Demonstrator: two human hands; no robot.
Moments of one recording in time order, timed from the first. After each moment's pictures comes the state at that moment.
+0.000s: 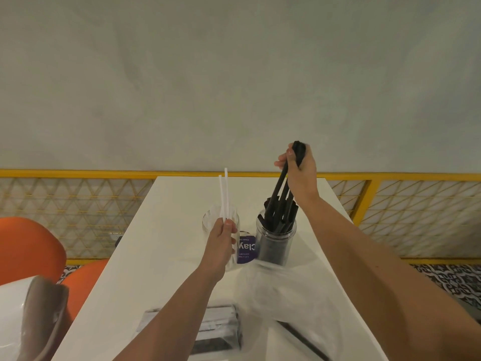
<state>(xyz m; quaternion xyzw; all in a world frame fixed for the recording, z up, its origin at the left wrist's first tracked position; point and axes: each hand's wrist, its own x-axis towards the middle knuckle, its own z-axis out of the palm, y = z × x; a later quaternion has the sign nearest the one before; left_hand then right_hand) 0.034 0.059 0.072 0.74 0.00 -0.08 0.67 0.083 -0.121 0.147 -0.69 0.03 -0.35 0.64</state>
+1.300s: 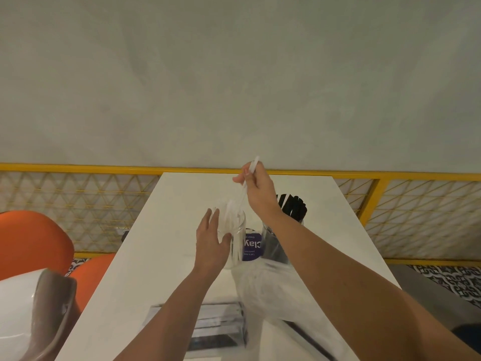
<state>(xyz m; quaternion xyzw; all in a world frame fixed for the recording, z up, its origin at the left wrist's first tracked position) 0.050 0.087 0.042 0.89 -0.07 0.04 0.44 0.082 -0.037 0.120 -0.76 -0.03 -0.21 0.62</state>
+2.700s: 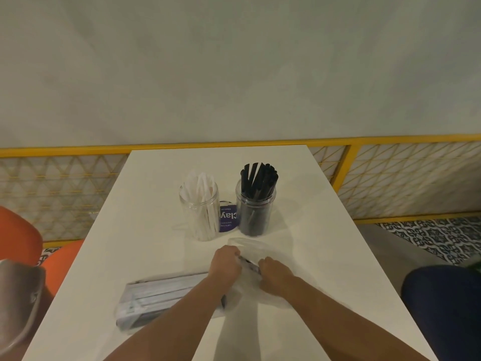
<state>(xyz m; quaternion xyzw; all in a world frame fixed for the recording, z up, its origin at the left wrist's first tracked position) -0.003 0.032 -0.045 0.93 -0.10 -0.20 0.28 -0.055 -0.095 -0.061 -0.96 0.09 0.25 0.10</state>
